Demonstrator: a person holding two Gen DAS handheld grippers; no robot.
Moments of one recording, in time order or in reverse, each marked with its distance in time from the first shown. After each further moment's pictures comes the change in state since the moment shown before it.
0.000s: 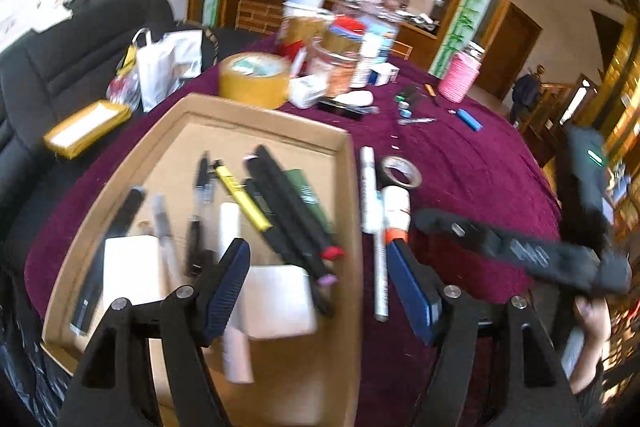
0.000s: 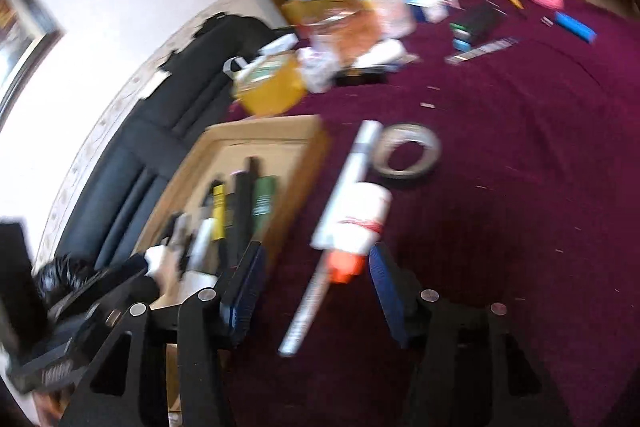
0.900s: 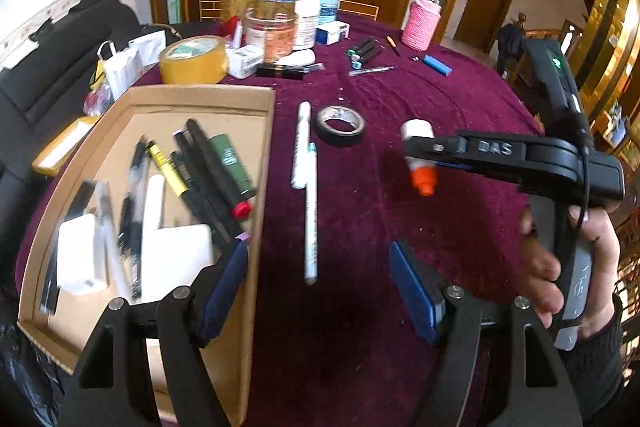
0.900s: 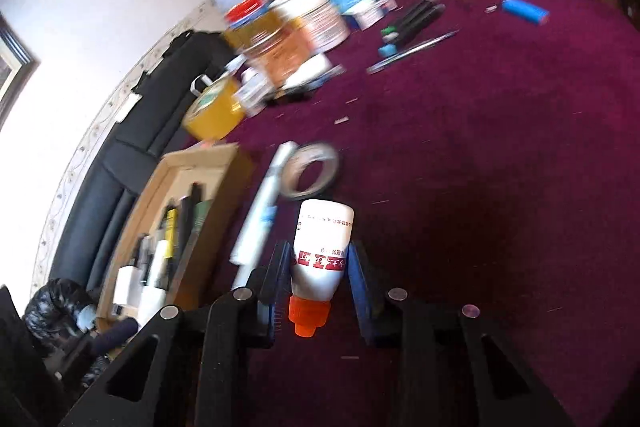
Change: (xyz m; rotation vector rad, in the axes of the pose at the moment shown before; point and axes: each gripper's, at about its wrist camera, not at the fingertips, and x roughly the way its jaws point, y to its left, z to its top) left arm 0.021 -0.069 -0.021 0.145 0.102 0.011; right arm -0.027 -0.071 0.011 0.063 -0.035 -0.054
